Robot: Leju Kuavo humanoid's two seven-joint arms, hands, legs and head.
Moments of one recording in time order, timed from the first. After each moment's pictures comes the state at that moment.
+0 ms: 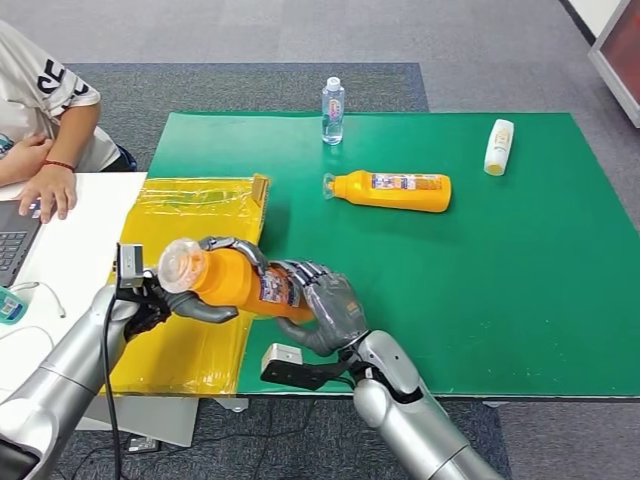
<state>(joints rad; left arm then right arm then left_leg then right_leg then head) -0.55 0.24 -0.46 -1.11 0.08 -0.86 -0.71 -0.35 0.16 0.66 -1.12 0.92 -0.38 -0.39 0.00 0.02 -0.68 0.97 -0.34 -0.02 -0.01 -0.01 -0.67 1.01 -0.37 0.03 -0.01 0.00</state>
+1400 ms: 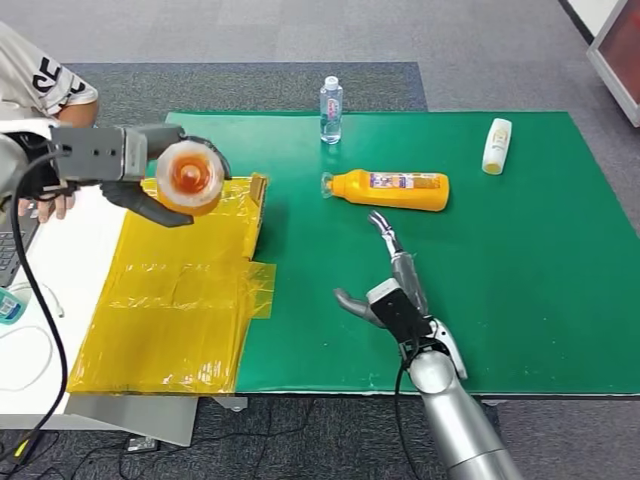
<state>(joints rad) -1.27 0.61 -1.03 -1.30 0.32 -0.77 -0.19 -0.30 0.17 0.30 -1.18 0.52 -0.13 -0.51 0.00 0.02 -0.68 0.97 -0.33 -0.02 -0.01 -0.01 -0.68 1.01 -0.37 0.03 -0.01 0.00</state>
